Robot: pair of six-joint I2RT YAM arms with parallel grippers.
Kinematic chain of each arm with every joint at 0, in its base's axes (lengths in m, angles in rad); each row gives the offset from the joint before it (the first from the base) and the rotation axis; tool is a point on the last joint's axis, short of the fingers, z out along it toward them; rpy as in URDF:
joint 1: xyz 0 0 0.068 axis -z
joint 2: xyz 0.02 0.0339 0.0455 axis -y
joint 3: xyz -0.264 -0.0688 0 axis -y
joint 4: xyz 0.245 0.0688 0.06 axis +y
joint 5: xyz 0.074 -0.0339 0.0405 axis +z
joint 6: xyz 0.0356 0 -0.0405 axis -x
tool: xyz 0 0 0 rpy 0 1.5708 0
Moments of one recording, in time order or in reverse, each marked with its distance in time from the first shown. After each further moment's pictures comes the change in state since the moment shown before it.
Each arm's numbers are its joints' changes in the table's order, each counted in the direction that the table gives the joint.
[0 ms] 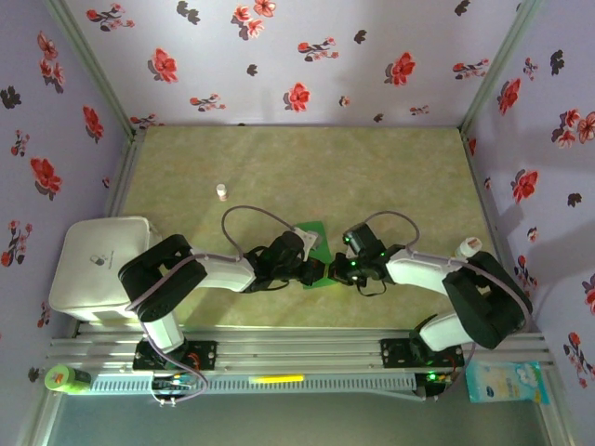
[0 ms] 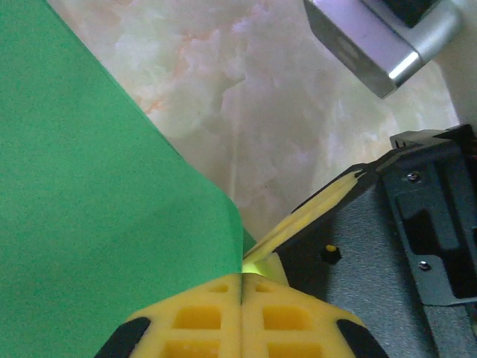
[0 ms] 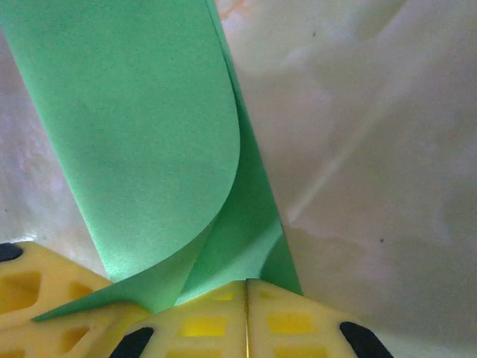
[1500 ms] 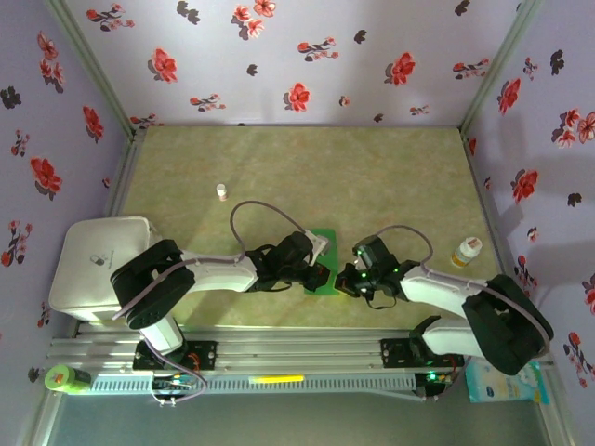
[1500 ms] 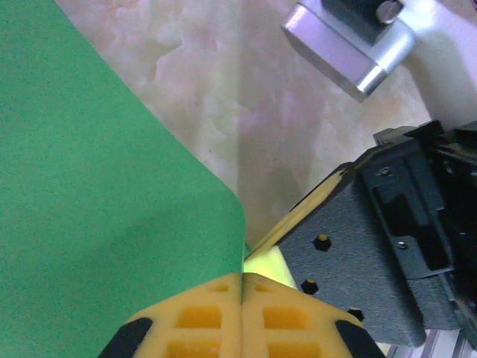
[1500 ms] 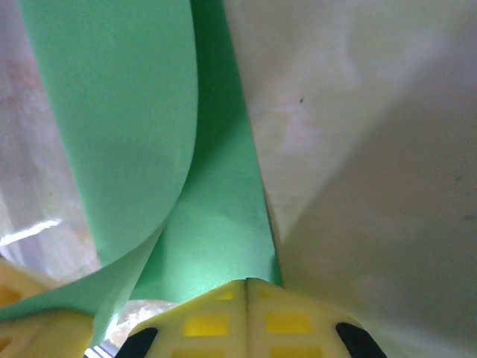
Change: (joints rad) left arm 0.058 0.060 0.084 0.220 0.000 -0.086; right arm 0.003 0.170 -0.154 -0.028 0.055 -0.084
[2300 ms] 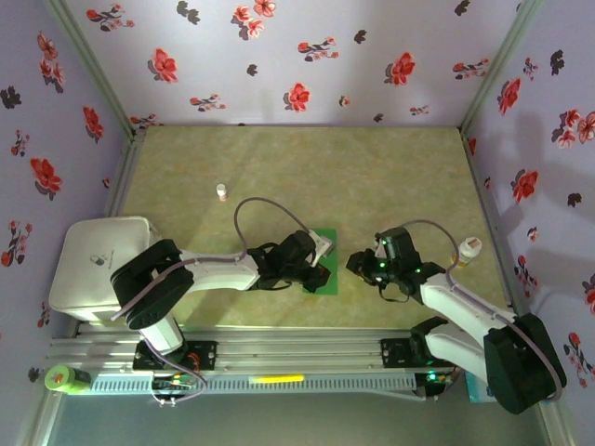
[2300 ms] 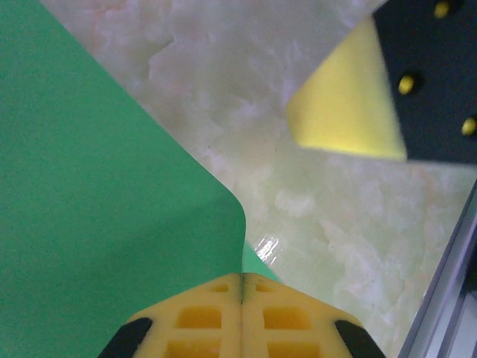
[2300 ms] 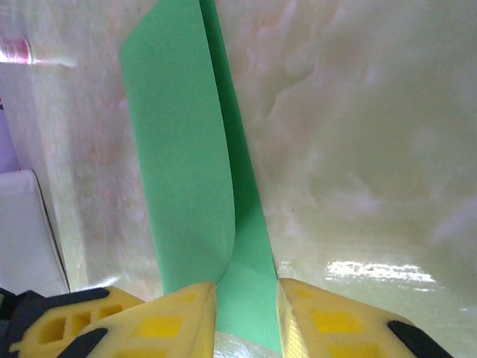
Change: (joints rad) left arm 0.007 0.001 0.039 0.078 0.008 -0.087; right arm 0.192 0.230 -0.024 0.046 0.014 0.008
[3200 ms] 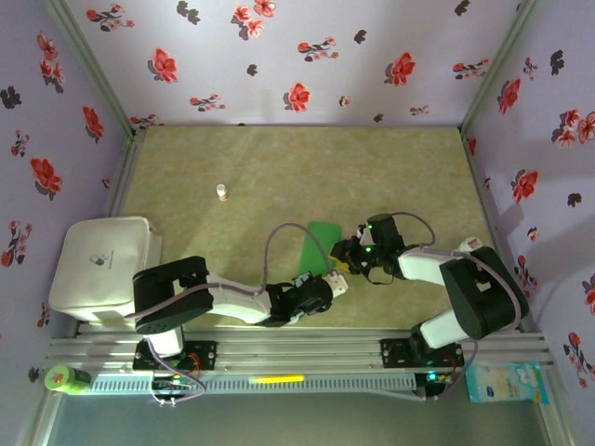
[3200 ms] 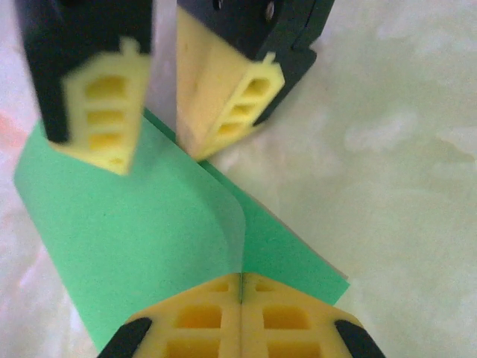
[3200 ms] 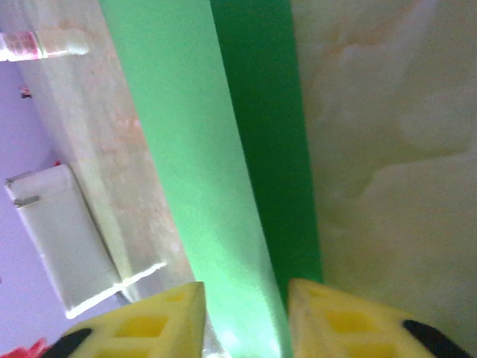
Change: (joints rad) left arm 0.281 -0.078 -0.075 -0.143 0.692 -0.532; right arm 0.035 -0.421 0.110 -0.288 0.175 -0.071
